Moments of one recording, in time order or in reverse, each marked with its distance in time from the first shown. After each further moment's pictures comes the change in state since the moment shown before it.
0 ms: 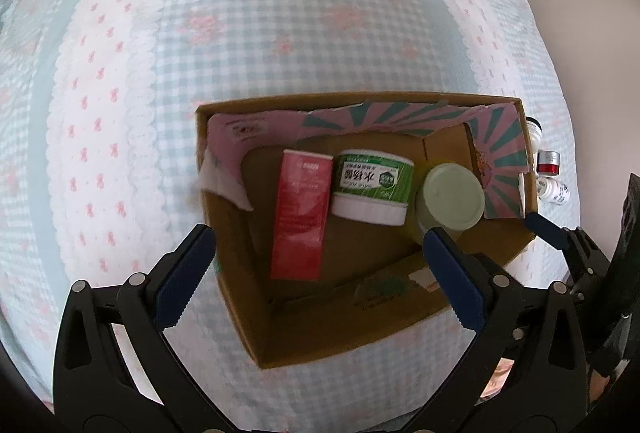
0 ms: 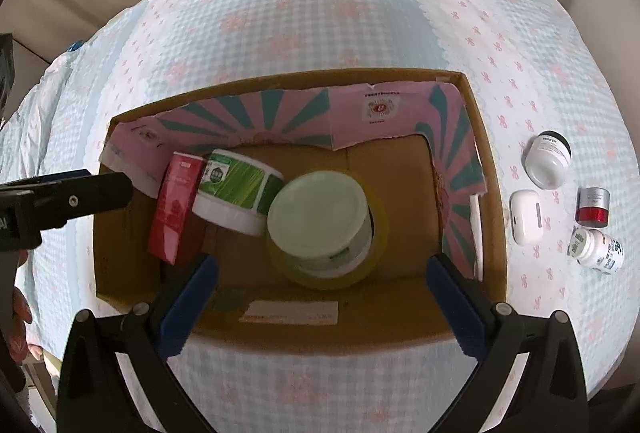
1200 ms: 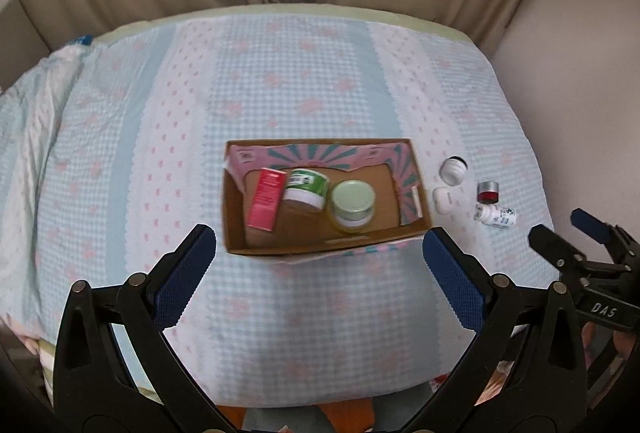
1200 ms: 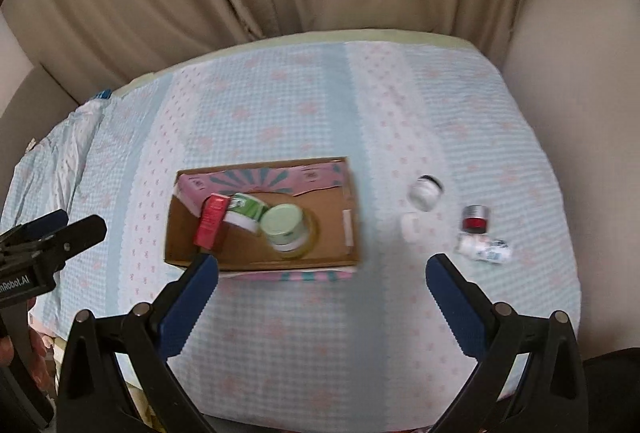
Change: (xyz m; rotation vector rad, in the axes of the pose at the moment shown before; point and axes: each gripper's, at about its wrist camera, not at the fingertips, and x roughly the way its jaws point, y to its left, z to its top) left arm -0.215 -0.137 -0.120 -0.025 -0.342 0.127; right arm -0.237 -0.070 -0.053 0.008 -0.234 -0.046
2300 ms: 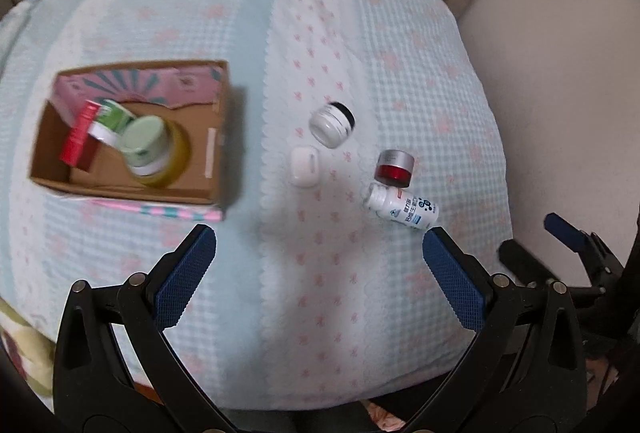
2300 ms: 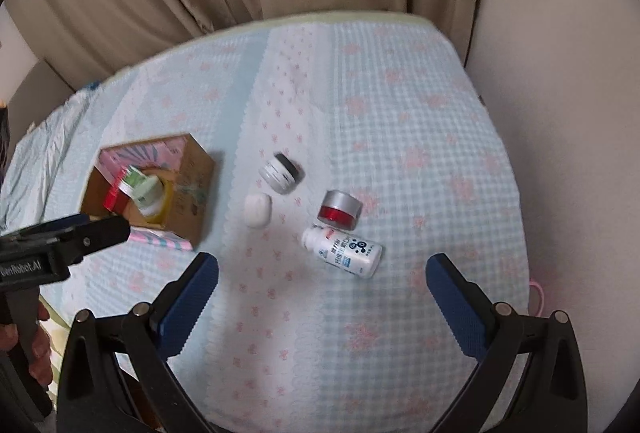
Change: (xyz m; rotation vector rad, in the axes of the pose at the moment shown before) left arm 0.158 -0.268 -0.041 -0.099 0.148 -0.077; right arm 0.071 -0.267 -0.026 -0.098 0.049 0.075
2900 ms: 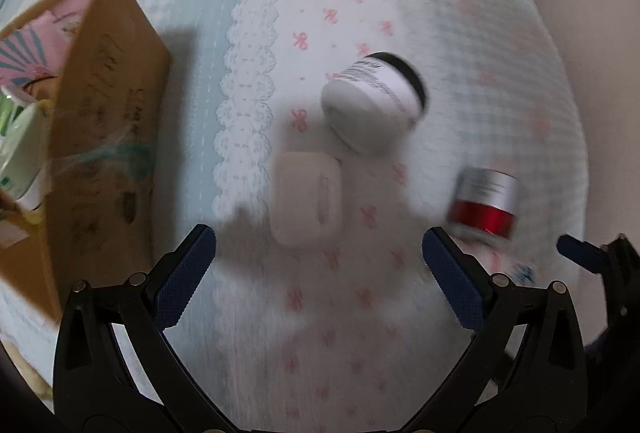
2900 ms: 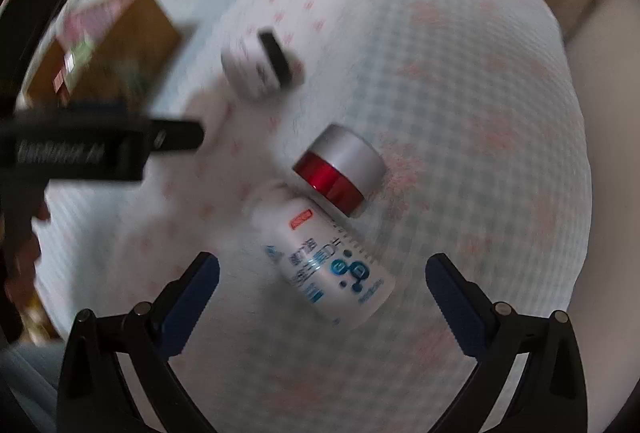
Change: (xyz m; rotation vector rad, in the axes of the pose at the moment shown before) left arm 0.208 0.008 0.037 -0.053 0.116 0.094; right arm 0.188 -0.006 0.000 -0.420 0.295 -0.006
